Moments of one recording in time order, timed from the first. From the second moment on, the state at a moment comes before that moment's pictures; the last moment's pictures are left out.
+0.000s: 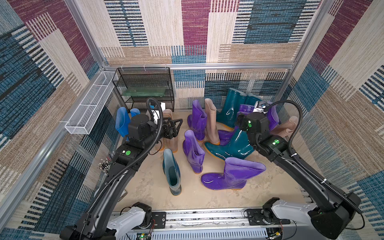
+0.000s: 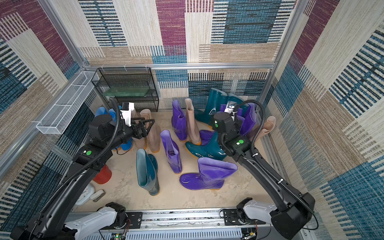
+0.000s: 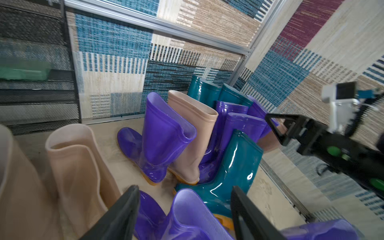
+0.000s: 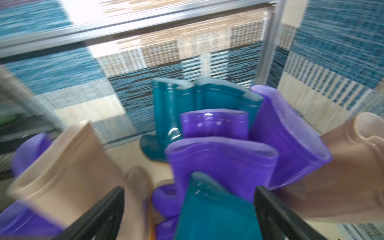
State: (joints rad) left arm -0.37 1.08 1.26 -0.40 0.29 -0.30; right arm 0.44 1.20 1.21 -0.39 0.65 0.40
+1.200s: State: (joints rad) left arm -0.38 1.05 1.18 -0.34 0.39 -0.26; right arm 0.29 1.27 1.27 -0.43 0.19 0.35
